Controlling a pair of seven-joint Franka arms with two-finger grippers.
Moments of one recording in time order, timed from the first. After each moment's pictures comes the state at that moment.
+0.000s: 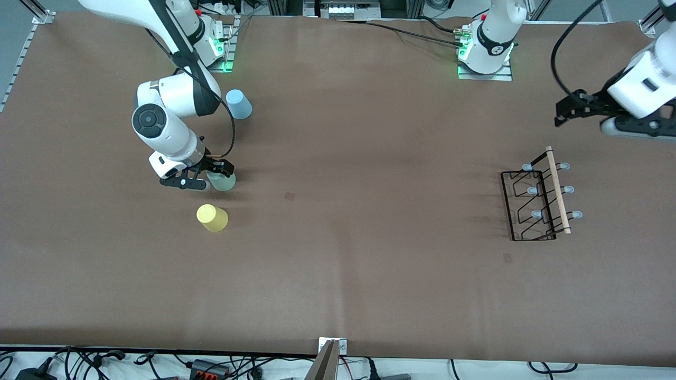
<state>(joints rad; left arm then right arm) -0.05 -0.05 0.02 -1.73 -0.01 1.50 0.05 0.27 0.26 0.01 -2.26 0.02 2.48 0.38</state>
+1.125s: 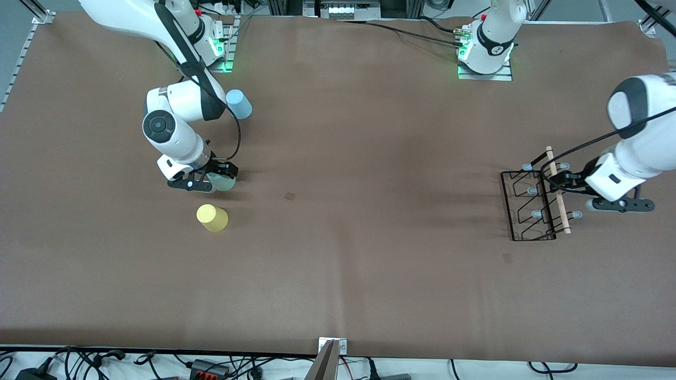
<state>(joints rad) 0.09 0.19 0.03 -2.00 0.02 2.18 0.13 0.28 0.31 0.02 -2.27 0.02 2.54 0.40</state>
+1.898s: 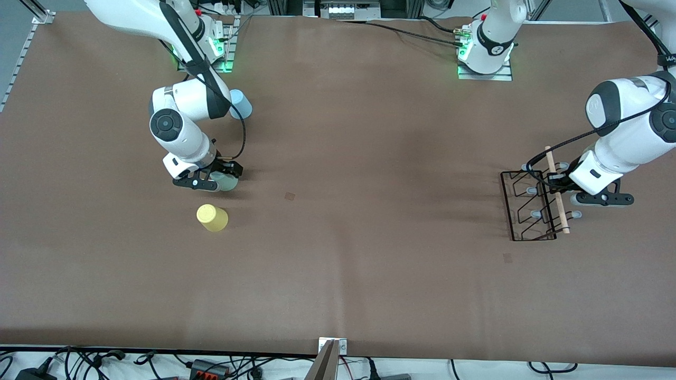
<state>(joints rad) 0.10 0.17 0.03 -2.11 0.02 2.31 0.13 0.31 0.32 0.01 -2.27 0.02 2.55 0.43</state>
